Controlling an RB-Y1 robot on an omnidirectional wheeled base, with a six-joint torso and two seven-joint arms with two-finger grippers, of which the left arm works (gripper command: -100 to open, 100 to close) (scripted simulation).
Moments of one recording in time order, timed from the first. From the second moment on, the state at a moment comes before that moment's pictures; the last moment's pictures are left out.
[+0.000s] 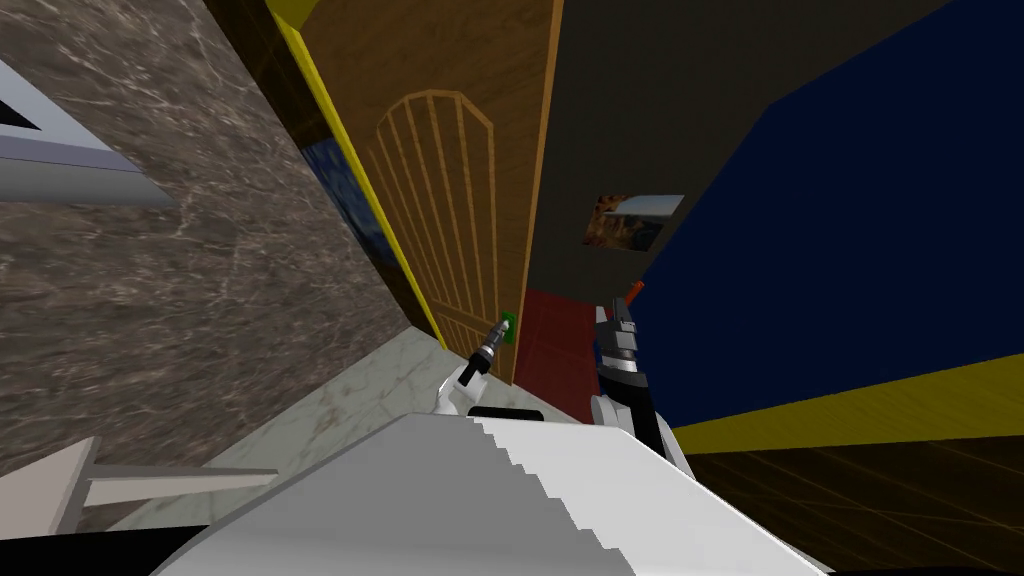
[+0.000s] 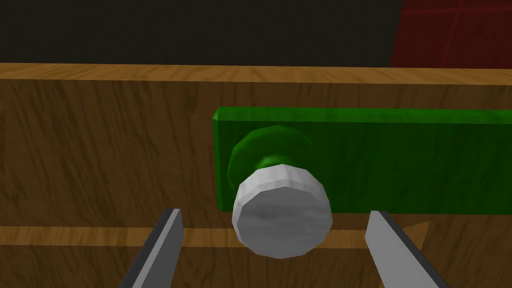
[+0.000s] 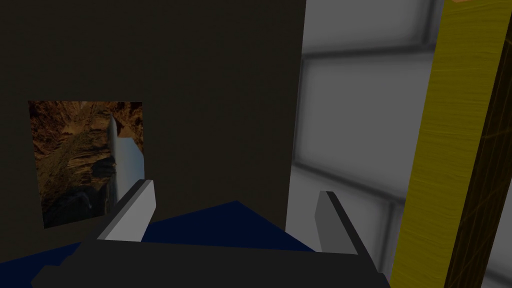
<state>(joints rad) 0.02 0.07 -0.38 -1.33 -0.03 -0.29 0.09</state>
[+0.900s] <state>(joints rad) 0.01 0.06 -0.37 -1.32 -0.03 -0.29 0.09</state>
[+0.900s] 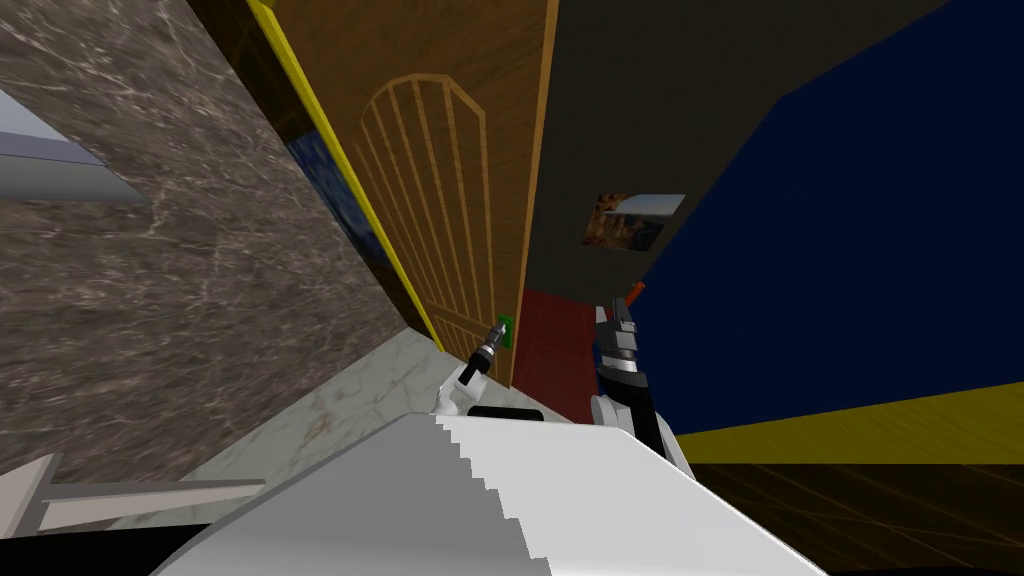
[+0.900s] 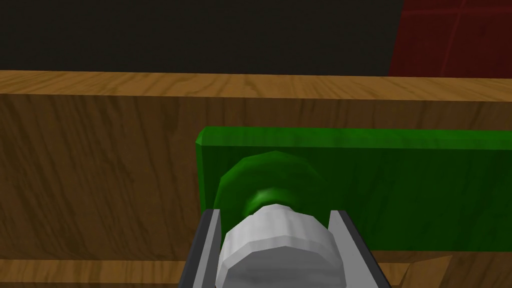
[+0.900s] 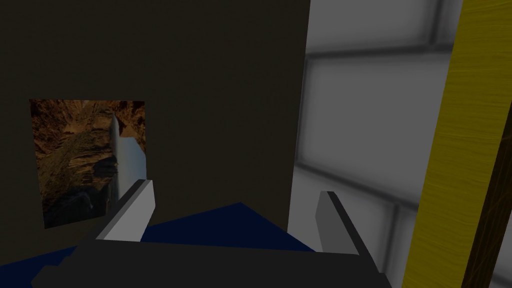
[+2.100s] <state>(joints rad) -0.03 0.07 -0.26 -1.27 -0.02 -0.29 0.07</state>
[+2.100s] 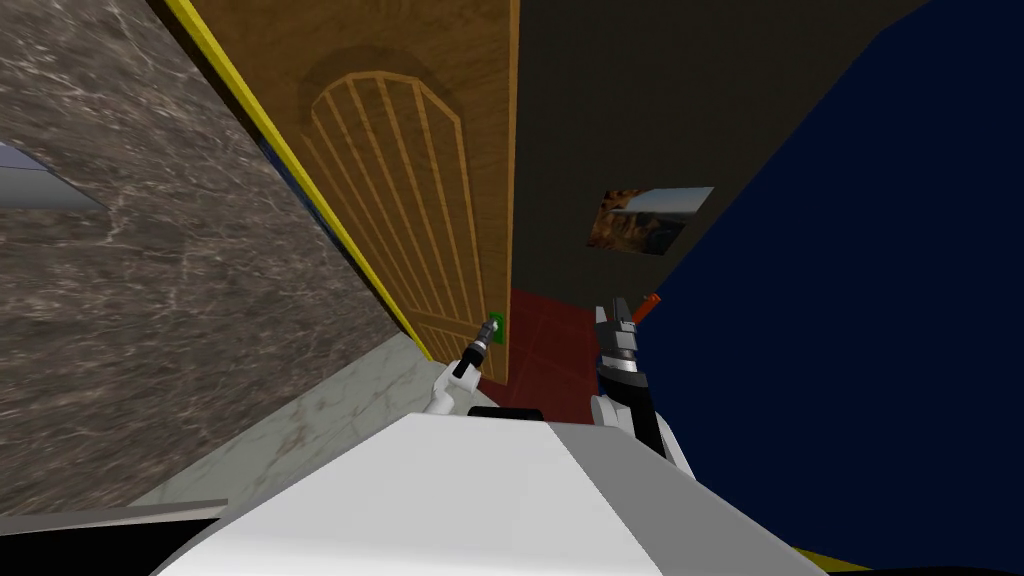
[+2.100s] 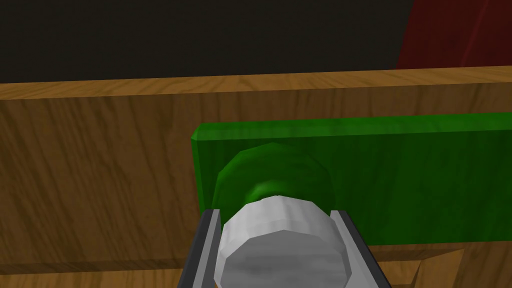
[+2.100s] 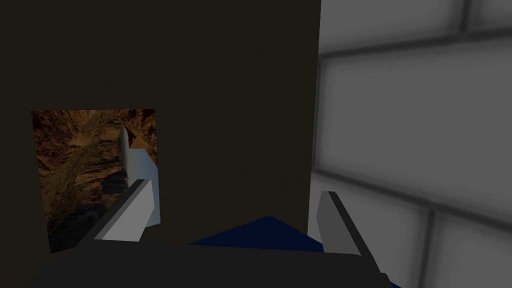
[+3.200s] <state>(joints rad) -0.06 0.05 -0.15 -1.23 -0.01 -0.29 0.04</state>
